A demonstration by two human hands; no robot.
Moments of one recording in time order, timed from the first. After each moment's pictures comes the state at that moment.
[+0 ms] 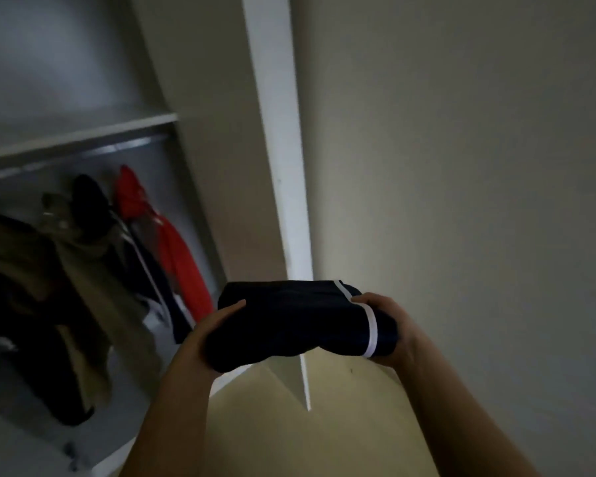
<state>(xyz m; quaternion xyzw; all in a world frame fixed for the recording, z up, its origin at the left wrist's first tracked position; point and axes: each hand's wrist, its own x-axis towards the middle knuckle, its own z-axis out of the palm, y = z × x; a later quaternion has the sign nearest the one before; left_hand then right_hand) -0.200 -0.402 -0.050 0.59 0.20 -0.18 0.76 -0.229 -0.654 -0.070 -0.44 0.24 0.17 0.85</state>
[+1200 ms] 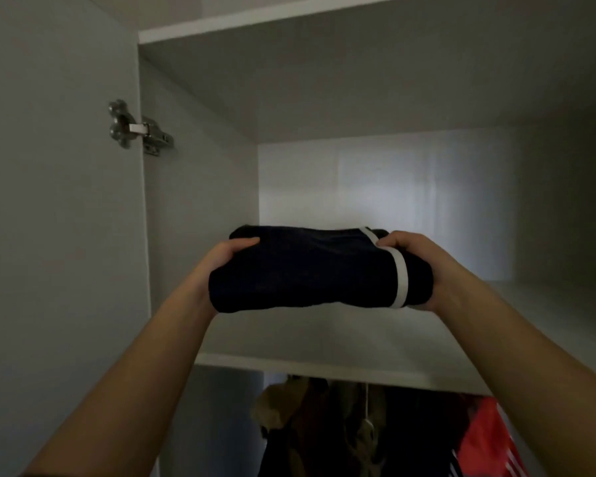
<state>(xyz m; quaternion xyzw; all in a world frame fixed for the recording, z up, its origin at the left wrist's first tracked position) 0.090 0.181 0.252 0.57 0.14 0.27 0.77 0.250 -0.029 0.253 -0.56 -0.27 0.29 0.73</state>
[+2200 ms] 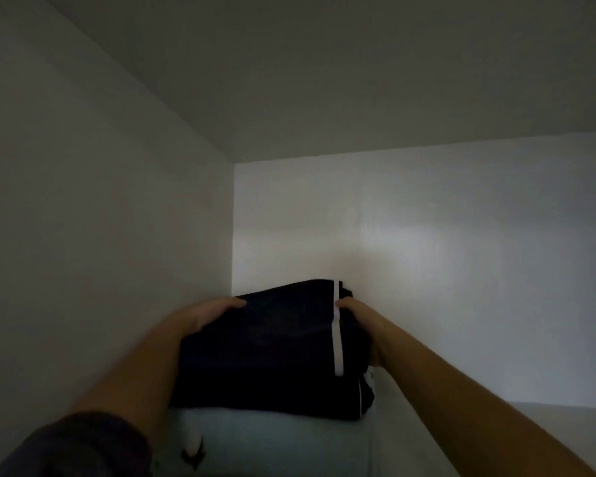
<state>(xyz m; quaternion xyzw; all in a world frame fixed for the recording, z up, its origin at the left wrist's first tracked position) 0.413 0.528 0.266 0.75 0.26 0.21 0.57 0.559 0.298 0.253 -0.62 -0.24 0.30 0.69</state>
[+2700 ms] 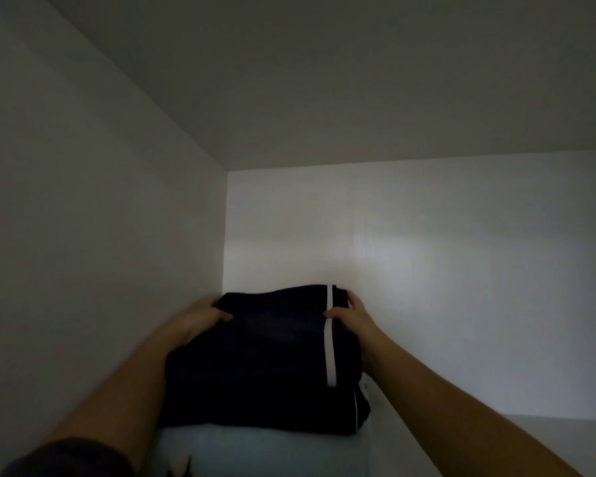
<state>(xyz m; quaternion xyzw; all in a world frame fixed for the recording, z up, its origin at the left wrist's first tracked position) 0.429 0.543 0.266 0.82 0.21 0.30 0.44 0.572 0.317 0.253 -0.59 -0.32 0.13 0.73</state>
